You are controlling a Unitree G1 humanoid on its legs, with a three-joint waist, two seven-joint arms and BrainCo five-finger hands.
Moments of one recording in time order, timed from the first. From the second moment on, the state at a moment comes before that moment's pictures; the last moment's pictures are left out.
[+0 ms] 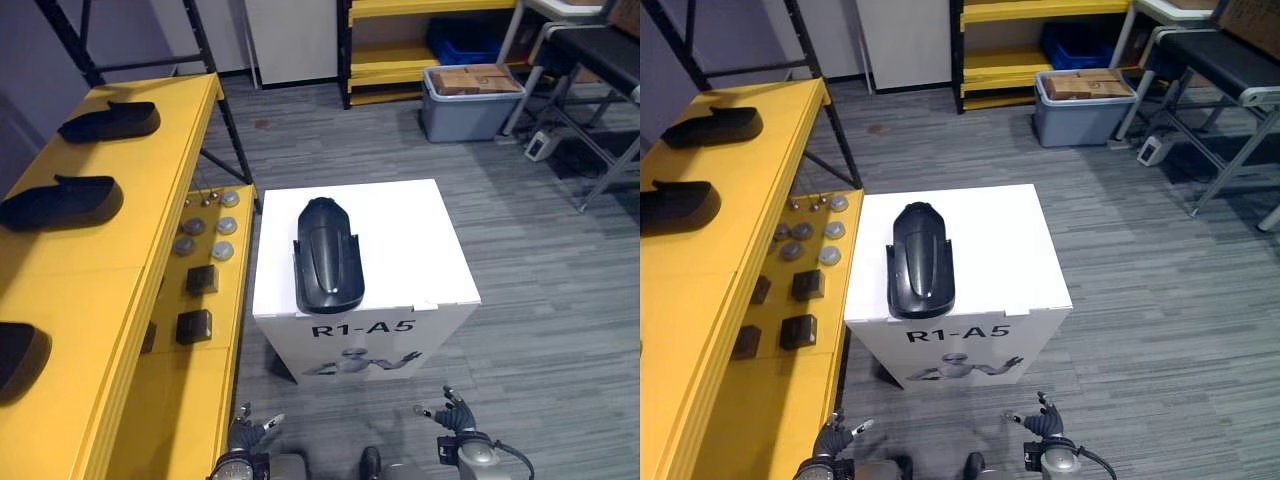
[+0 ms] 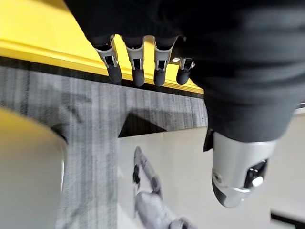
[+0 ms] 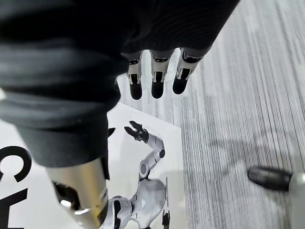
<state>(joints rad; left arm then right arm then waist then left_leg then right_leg) 0.15 0.02 0.09 0.76 0.02 -0.06 0.17 0.06 -0.10 -0.09 0.83 -0.01 -0.06 -0.12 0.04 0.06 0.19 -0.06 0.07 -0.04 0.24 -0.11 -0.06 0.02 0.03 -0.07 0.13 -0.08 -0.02</state>
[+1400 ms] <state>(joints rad) 0.22 0.05 0.05 0.74 0.02 -0.07 0.14 -0.04 -0.24 -0.05 0.02 -0.03 -0.12 -0.12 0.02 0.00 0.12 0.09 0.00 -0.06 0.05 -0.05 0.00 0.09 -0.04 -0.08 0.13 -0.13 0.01</state>
